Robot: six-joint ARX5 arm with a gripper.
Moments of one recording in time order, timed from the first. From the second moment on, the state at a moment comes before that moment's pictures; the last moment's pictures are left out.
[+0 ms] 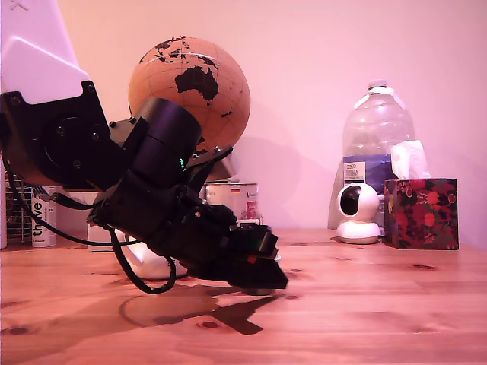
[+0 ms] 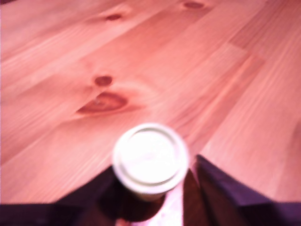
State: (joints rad) arm -0.70 2.01 0.82 0.63 0.23 0.00
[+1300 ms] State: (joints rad) arm -0.70 1.68 0.82 0.15 0.15 0.00
